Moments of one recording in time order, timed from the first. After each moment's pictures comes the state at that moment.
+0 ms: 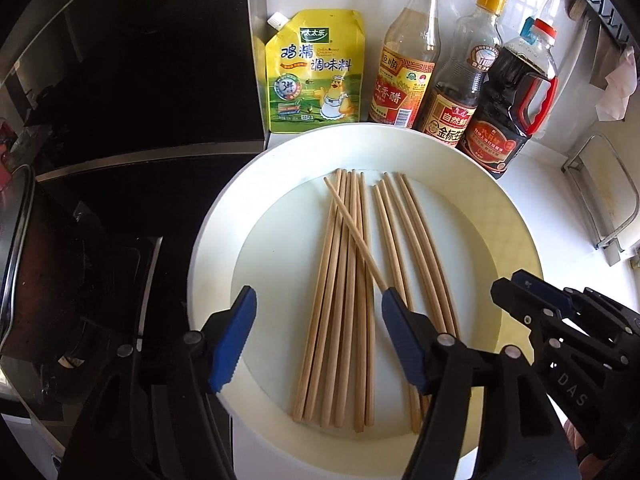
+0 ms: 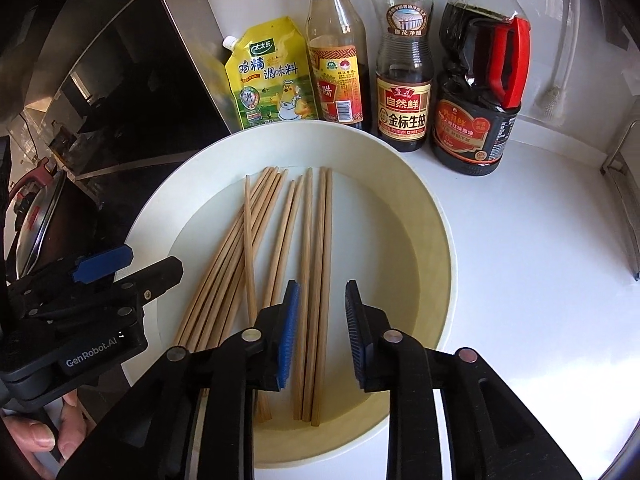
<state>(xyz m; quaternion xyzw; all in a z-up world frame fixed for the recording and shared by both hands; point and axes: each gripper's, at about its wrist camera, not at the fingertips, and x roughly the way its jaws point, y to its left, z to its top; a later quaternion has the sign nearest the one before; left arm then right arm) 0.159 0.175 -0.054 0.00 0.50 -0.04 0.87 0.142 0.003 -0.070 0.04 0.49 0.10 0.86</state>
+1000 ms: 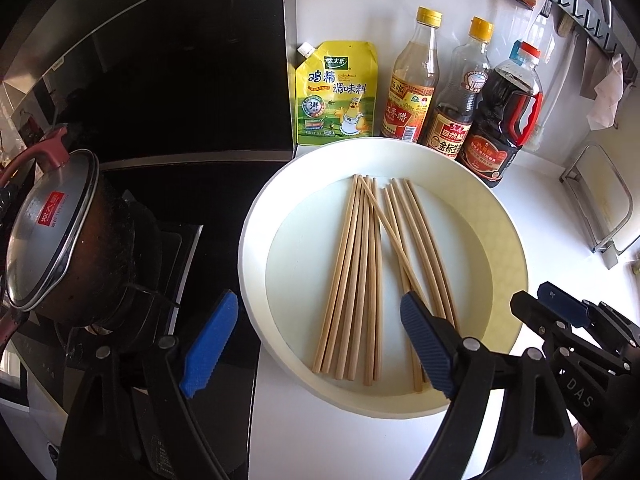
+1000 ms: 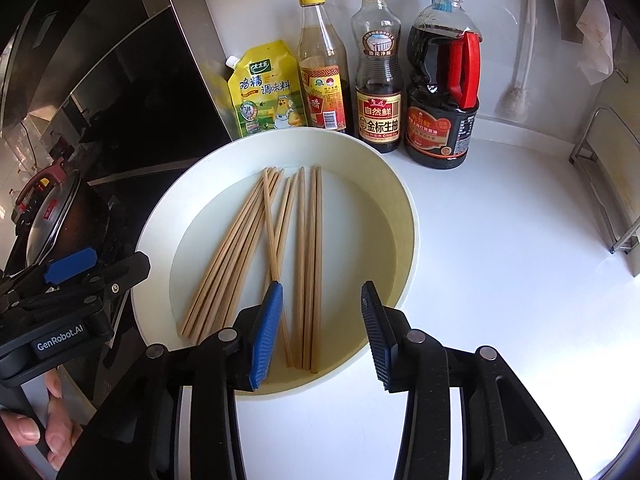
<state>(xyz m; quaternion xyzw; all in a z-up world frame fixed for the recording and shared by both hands) 0.107 0.190 -0.025 -0.01 0.47 -0.02 0.88 0.092 -0.006 -0.049 0.04 0.47 0.08 0.88</state>
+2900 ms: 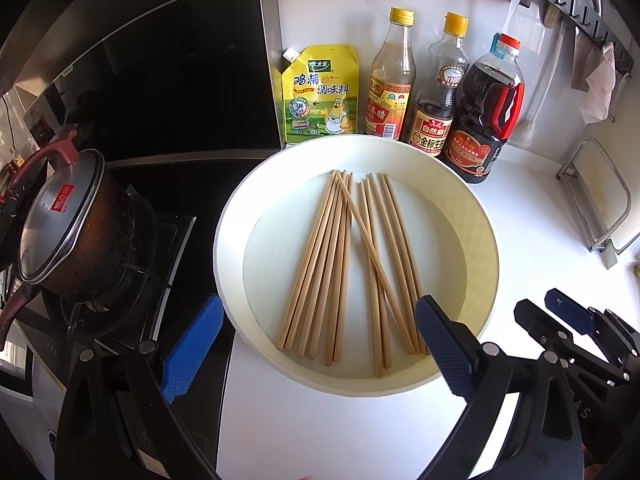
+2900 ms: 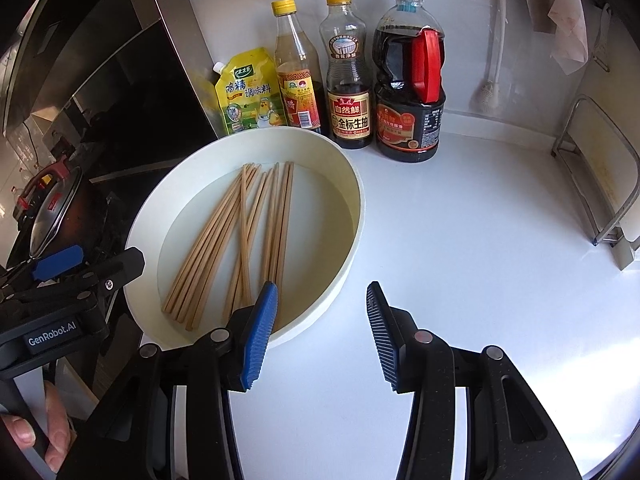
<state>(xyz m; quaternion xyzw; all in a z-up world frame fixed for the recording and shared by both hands) 0.088 0.152 -0.017 0.00 0.46 0.00 0.89 0.067 -0.047 -0.043 0.04 0.46 0.08 0.88</state>
